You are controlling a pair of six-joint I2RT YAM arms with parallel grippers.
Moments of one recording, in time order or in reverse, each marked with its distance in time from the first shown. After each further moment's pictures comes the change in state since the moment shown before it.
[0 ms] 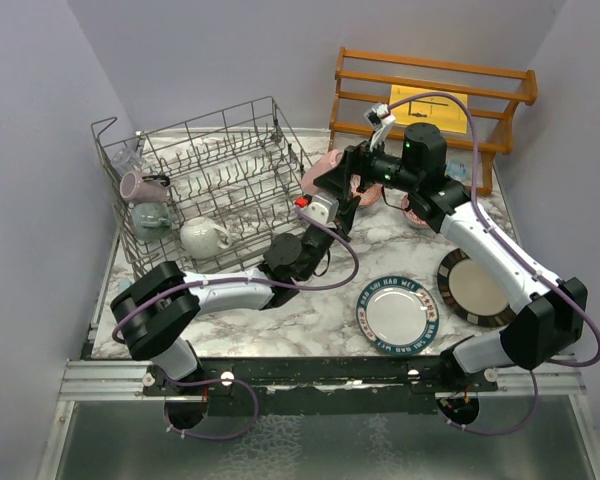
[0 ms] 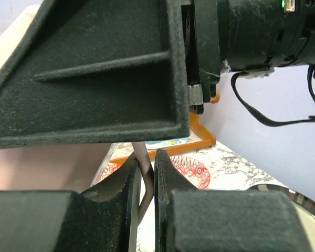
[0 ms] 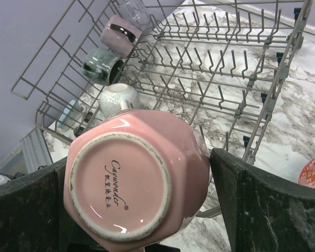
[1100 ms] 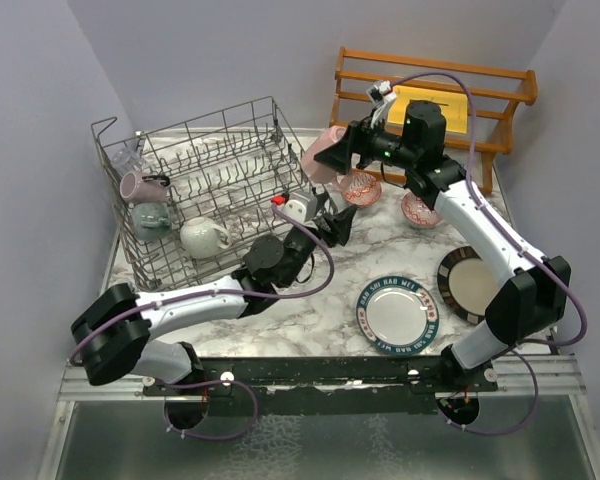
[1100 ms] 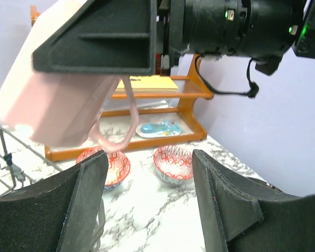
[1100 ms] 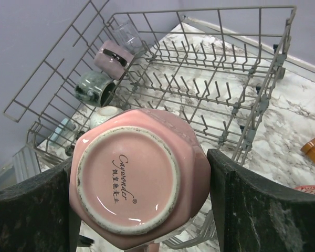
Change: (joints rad) left arm -0.020 -0.192 -0.044 -0.187 -0.061 -0.106; right arm -0.051 0.133 0.144 0.044 -0.047 0.007
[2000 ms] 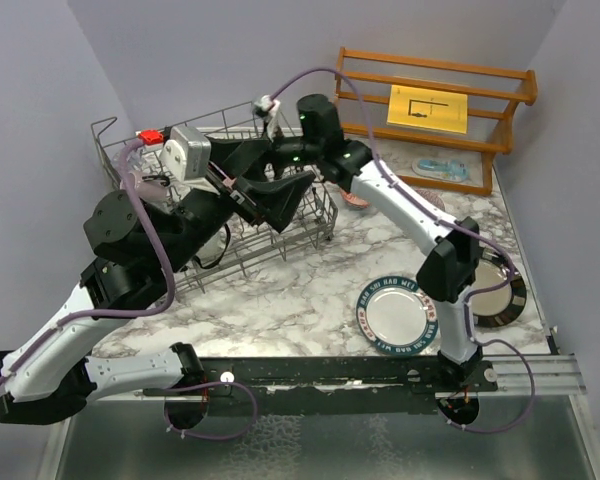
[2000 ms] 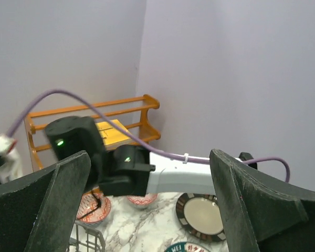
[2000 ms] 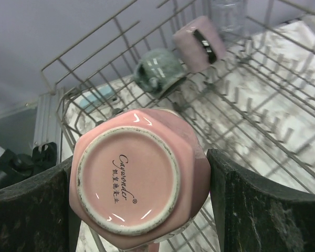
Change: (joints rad) left arm -0.002 -0.406 0.725 -1.093 0.223 0.003; right arm 0.267 0.462 0.584 -0.220 -0.123 -0.215
